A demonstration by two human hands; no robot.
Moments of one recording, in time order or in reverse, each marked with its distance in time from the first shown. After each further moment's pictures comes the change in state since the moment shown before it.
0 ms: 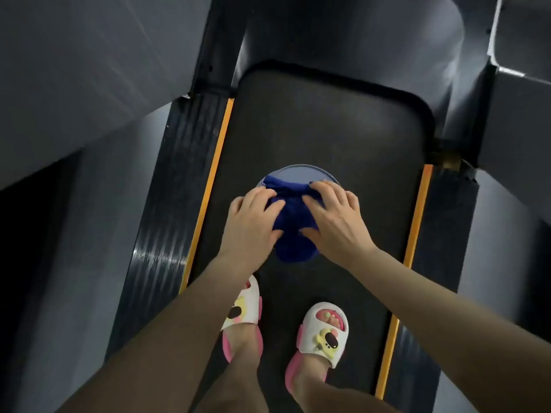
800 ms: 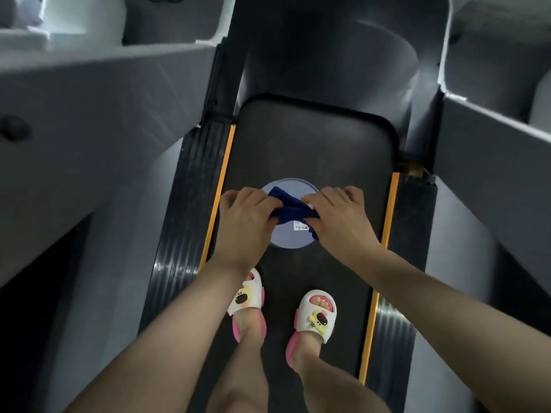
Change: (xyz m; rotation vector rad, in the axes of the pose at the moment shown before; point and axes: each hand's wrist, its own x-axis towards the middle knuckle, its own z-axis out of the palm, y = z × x) left_hand -0.044 0.050 -0.132 -0.066 0.379 0.118; right_hand -0.043 -0.040 -0.139 -0.013 0.188 -0.007
